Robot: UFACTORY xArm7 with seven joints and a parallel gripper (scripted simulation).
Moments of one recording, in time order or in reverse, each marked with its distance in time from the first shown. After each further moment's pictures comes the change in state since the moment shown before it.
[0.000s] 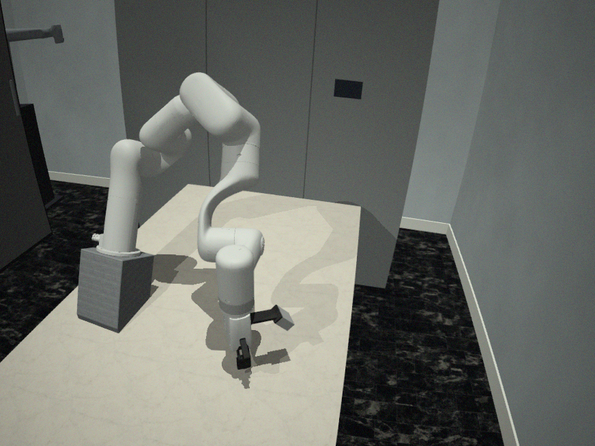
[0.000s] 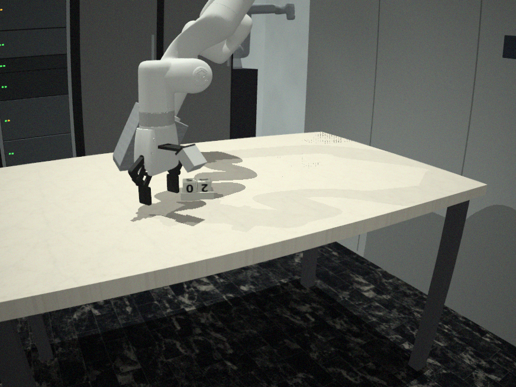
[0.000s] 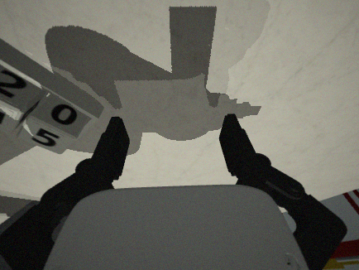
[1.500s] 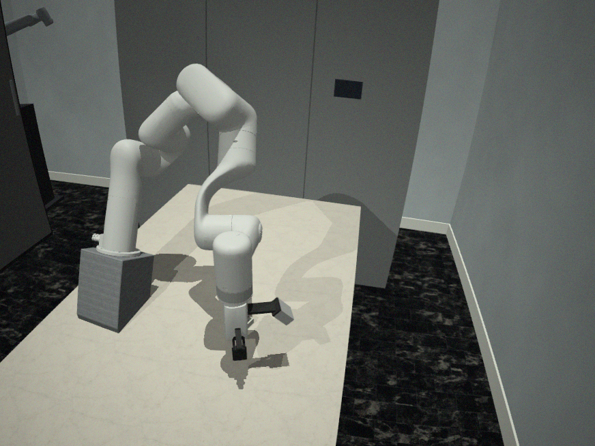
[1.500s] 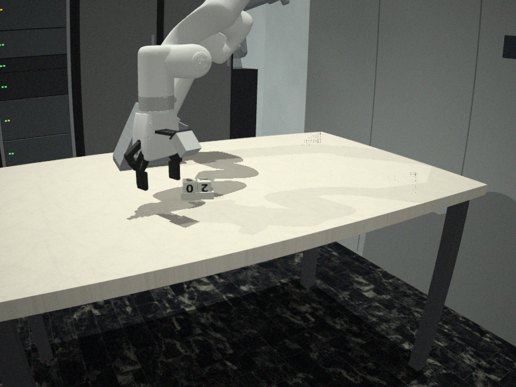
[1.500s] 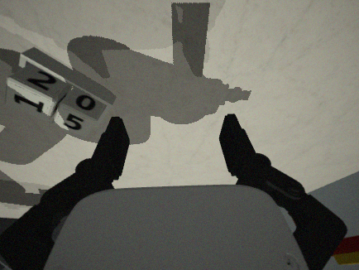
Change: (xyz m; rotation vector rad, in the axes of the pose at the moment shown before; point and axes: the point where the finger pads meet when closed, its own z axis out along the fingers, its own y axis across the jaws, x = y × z) arm -0.002 -0.002 -0.031 -0.001 0.006 0.134
